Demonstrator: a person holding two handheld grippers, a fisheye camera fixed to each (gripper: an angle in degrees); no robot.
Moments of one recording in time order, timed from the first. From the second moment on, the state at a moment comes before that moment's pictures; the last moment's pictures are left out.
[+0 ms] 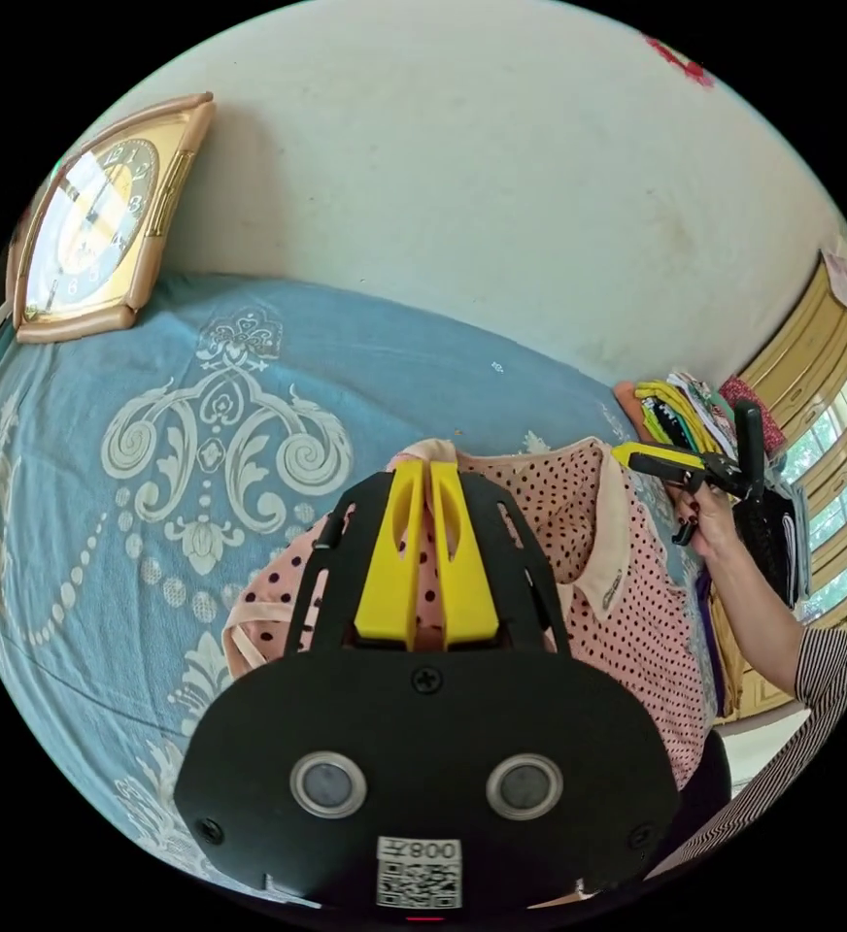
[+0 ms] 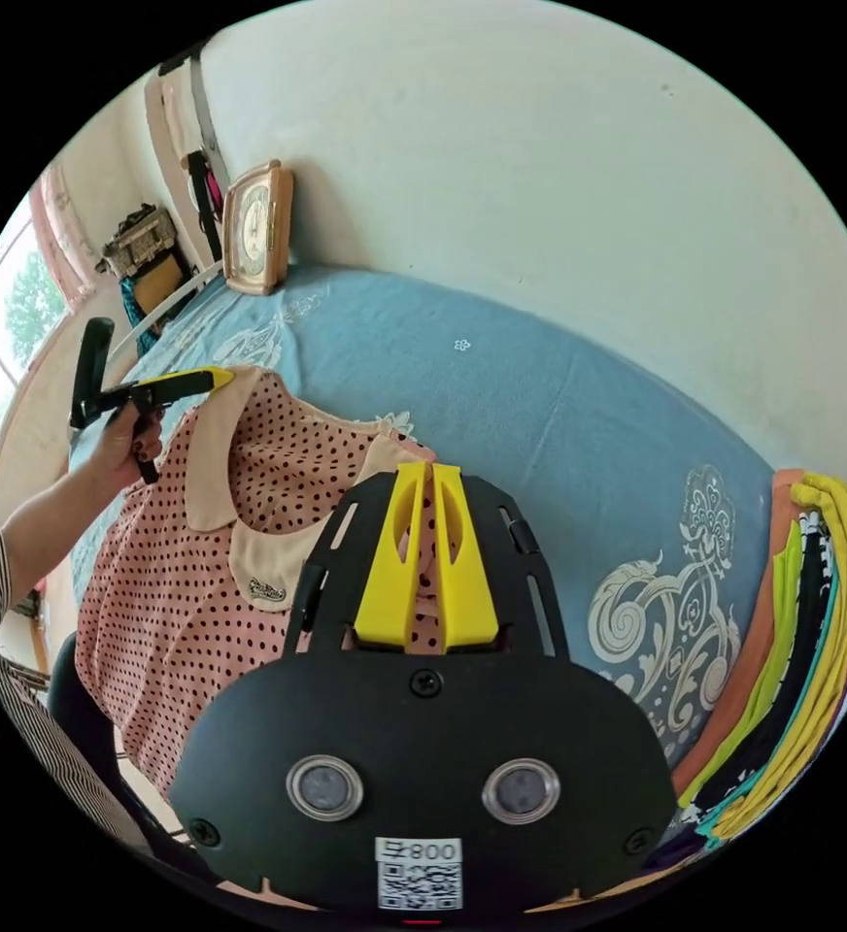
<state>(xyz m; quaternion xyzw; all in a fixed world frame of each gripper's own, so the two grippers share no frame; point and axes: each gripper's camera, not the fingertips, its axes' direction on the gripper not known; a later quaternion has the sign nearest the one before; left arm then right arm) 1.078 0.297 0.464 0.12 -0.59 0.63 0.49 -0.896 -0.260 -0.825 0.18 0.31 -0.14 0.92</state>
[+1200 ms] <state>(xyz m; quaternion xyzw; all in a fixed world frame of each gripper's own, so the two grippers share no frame) 1.006 0.290 0.520 0.01 -0.70 0.62 0.35 -0.836 -0.039 -0.895 0.14 0.28 -0.05 0.95</state>
